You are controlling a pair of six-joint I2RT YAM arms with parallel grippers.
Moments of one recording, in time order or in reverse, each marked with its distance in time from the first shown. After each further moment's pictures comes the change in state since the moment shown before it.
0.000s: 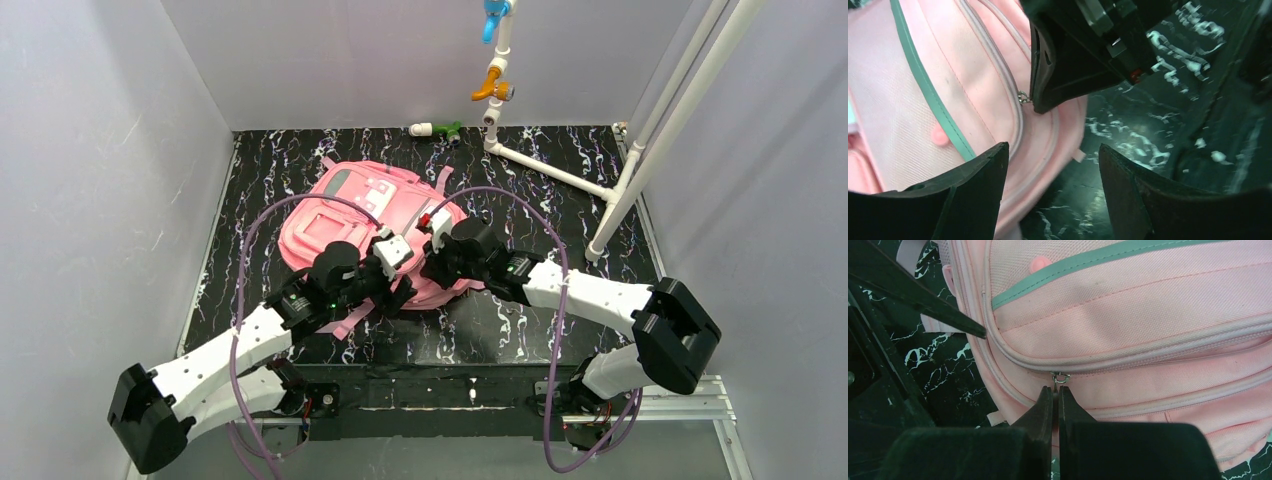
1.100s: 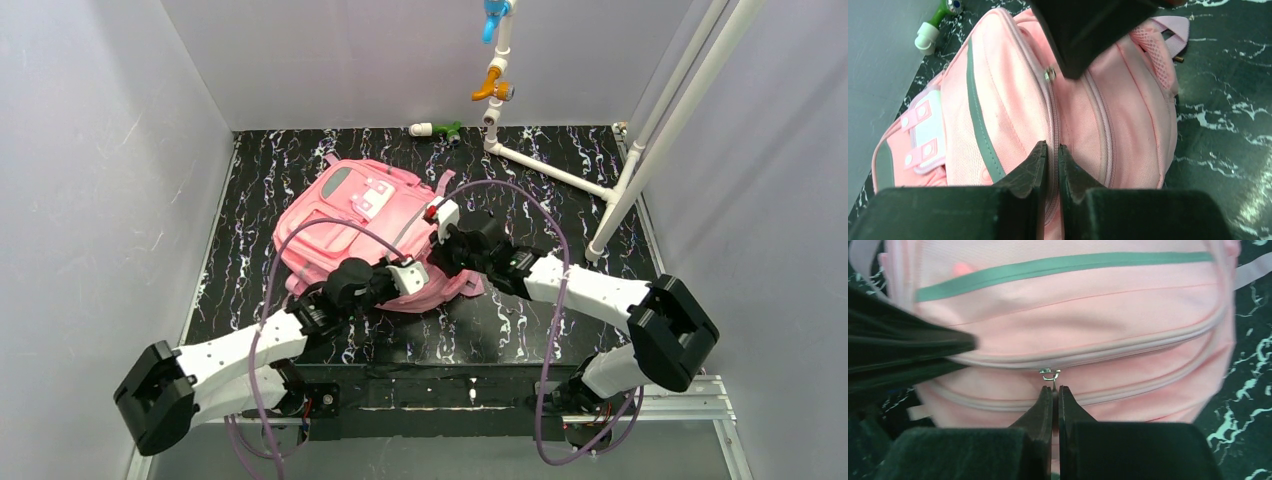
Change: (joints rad) left arm -0.098 0.153 -0.136 0.351 -0.288 0.513; right arm -0.058 0.004 -0.014 0.045 0.042 -0.058
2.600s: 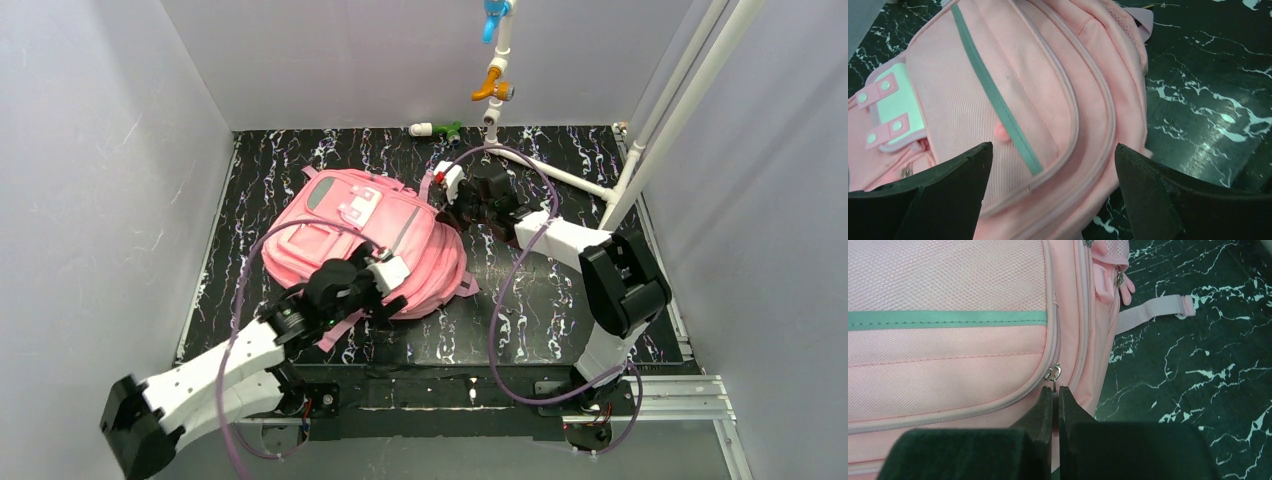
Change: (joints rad) left arm 0.031 -0.326 0.012 -0.412 0.039 -0.193; right arm -0.304 0.356 0.265 0.093 -0.350 -0.359
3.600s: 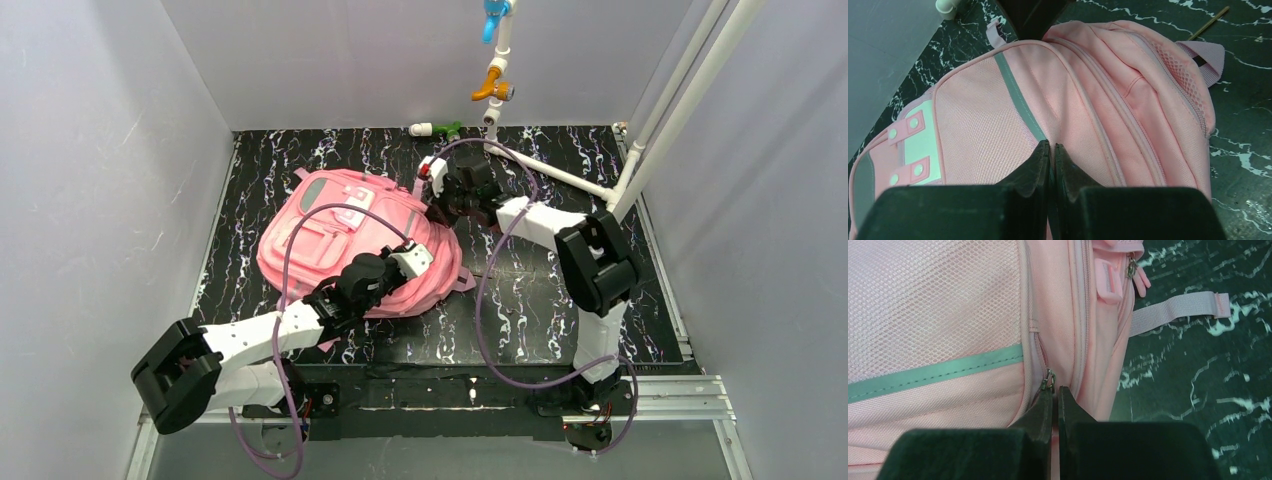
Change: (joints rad) left arm -0.056 0.434 0.000 0.509 -0.194 0.068; right arm 0.002 0.127 0.131 -0.072 -0.004 0.048
